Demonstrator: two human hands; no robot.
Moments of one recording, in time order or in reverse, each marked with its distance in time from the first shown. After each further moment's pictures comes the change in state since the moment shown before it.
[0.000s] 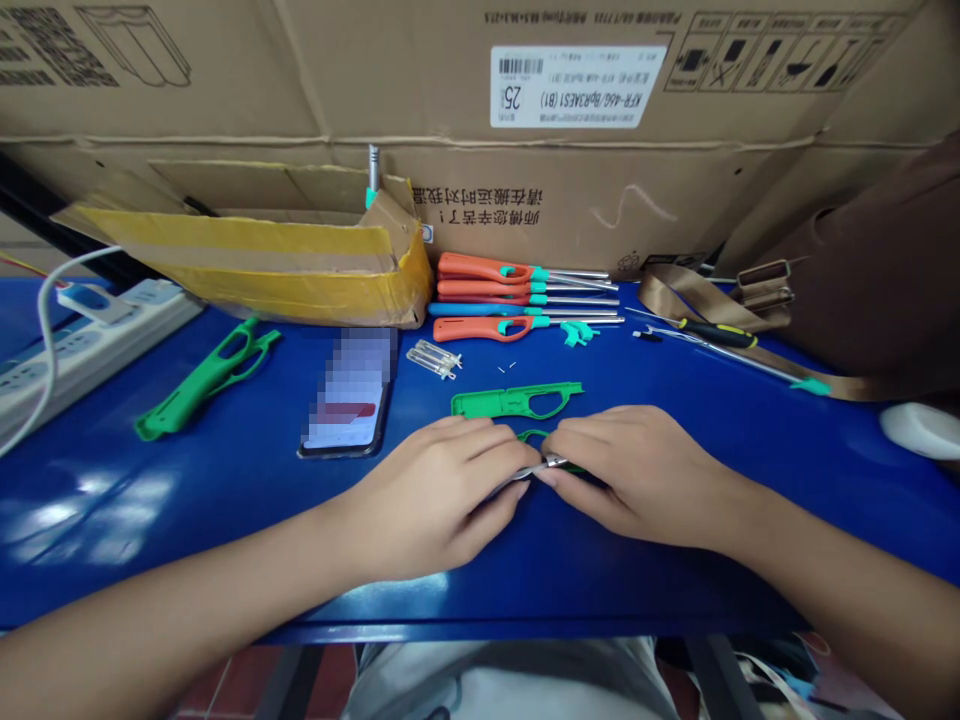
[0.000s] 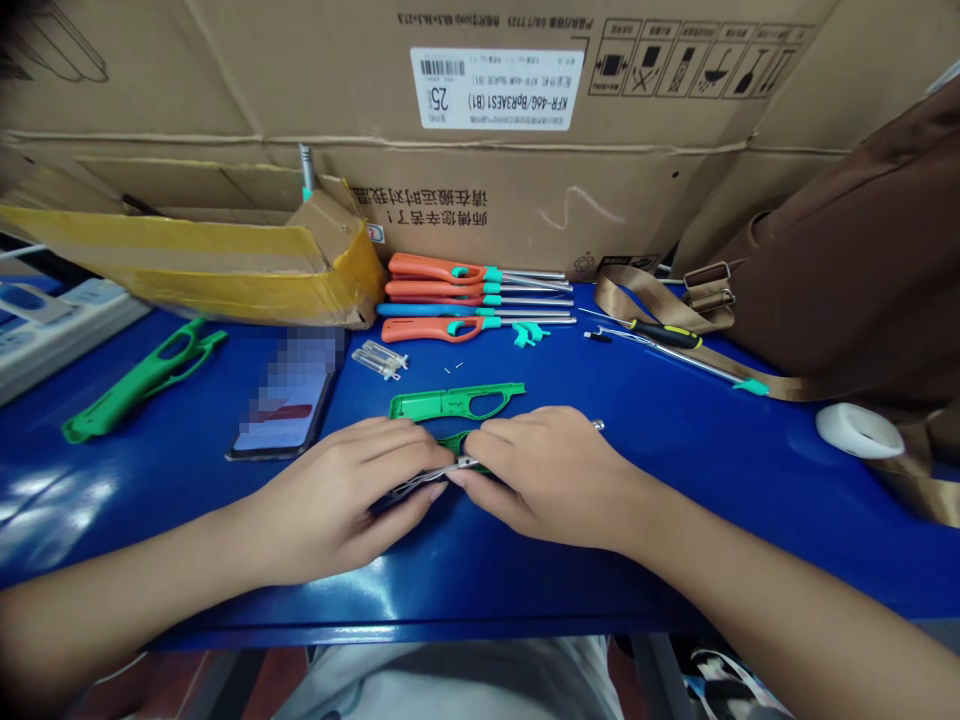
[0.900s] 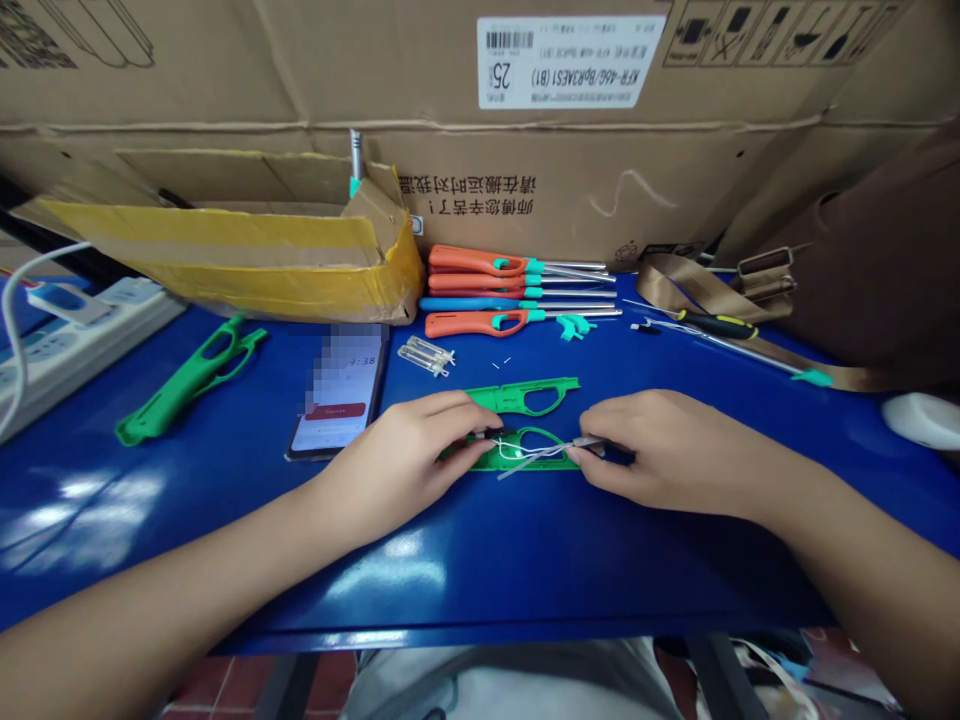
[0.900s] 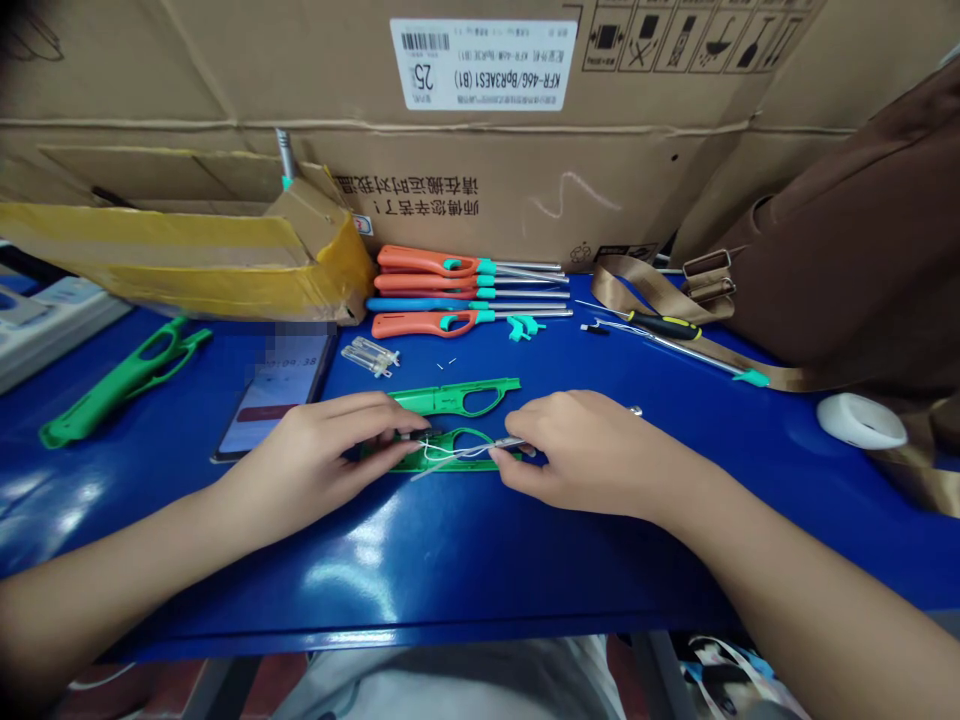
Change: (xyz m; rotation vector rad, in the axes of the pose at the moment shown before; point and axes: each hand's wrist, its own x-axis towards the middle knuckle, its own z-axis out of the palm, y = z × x) left_hand -0.001 -0.023 -0.002 -0.027 0.173 -0.101; right_hand -0.007 0.022 -0.017 0.060 -0.178 0.188
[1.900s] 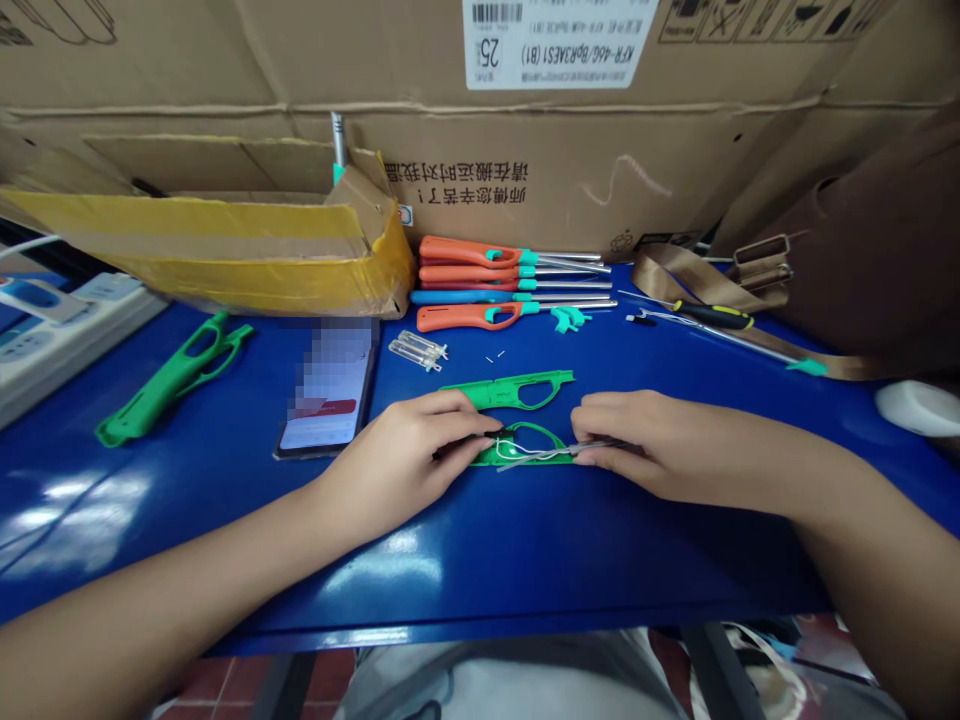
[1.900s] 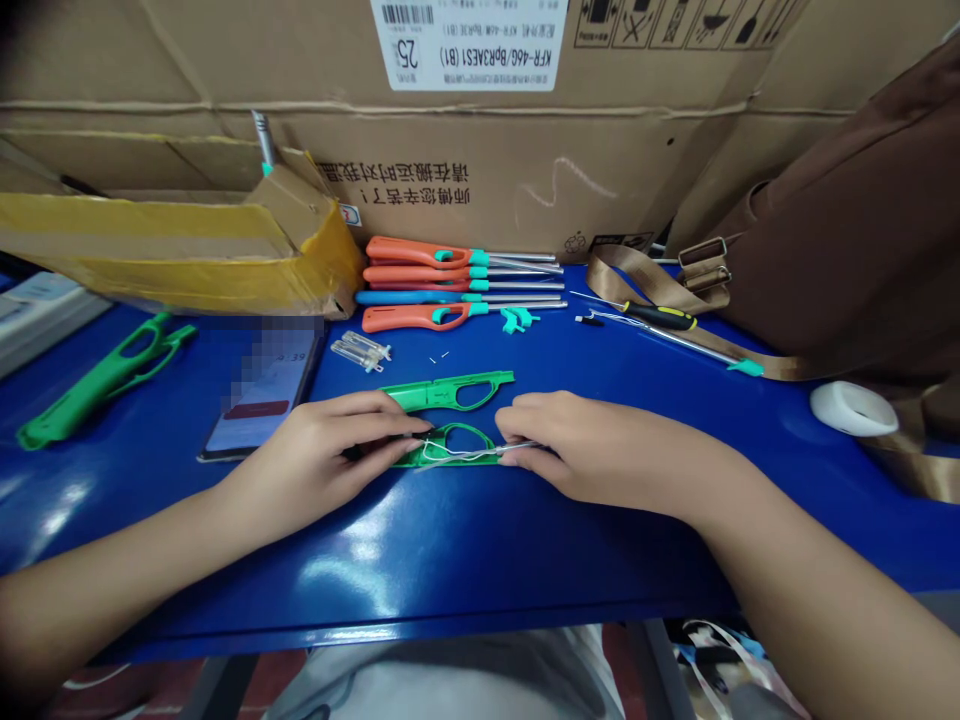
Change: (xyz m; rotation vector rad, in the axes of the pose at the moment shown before) left_hand 0.000 -0.003 0.010 -0.080 -0.009 -0.035; right_hand -0.009 0.014 -0.002 0.257 -0.129 -0.027
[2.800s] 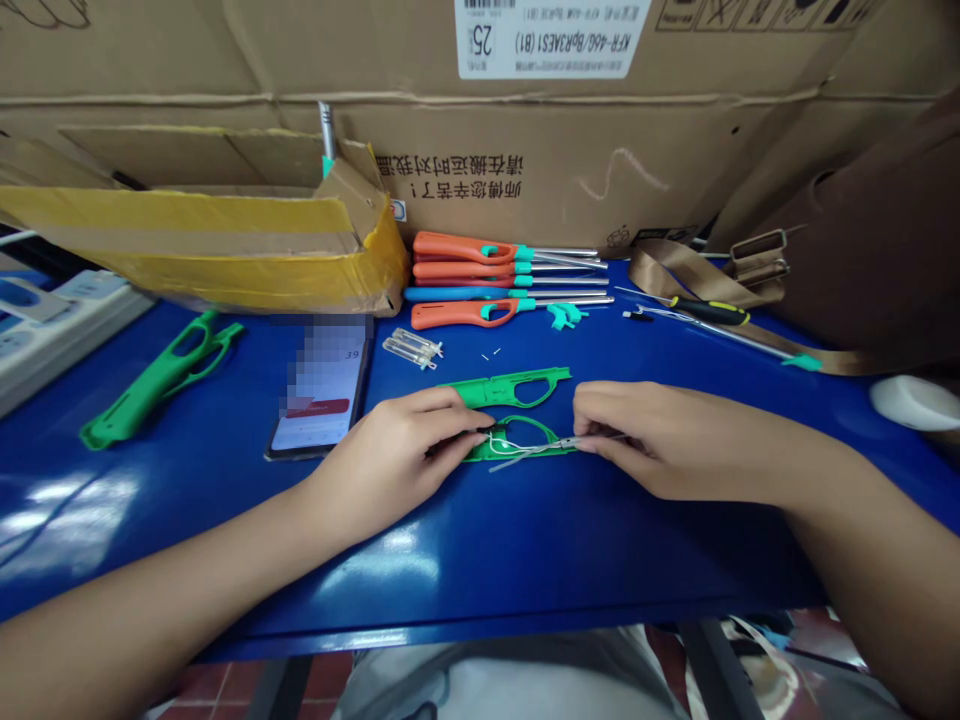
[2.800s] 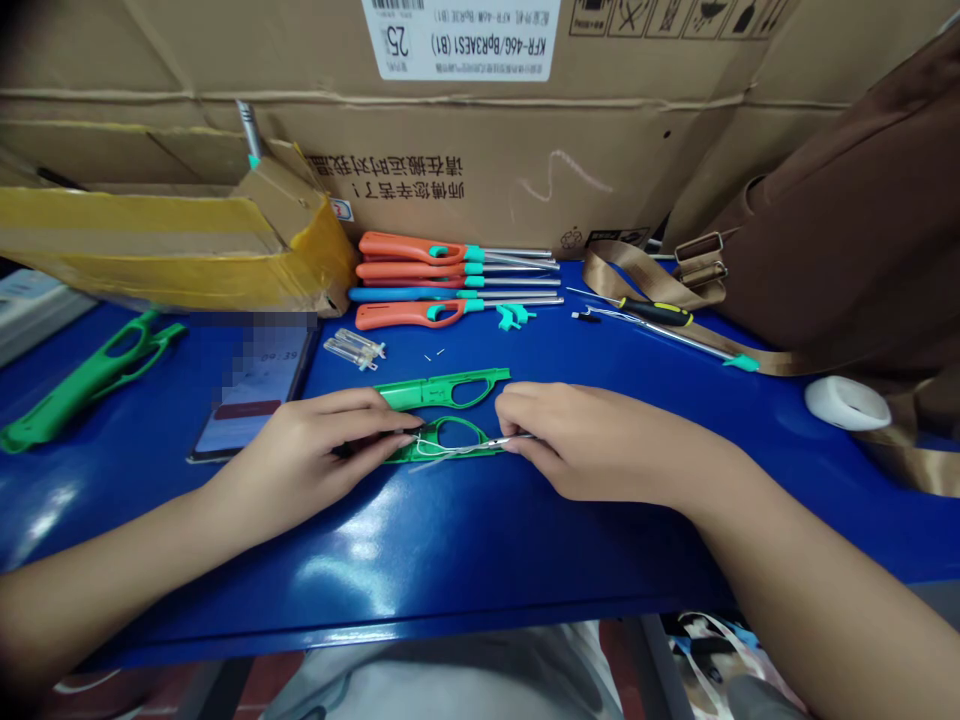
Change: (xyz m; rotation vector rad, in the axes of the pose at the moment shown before) left_hand 0.001 -0.002 -0.001 0.056 0.011 0.010; right_hand 0.000 0.000 -0.005 -0.039 0.007 0.041
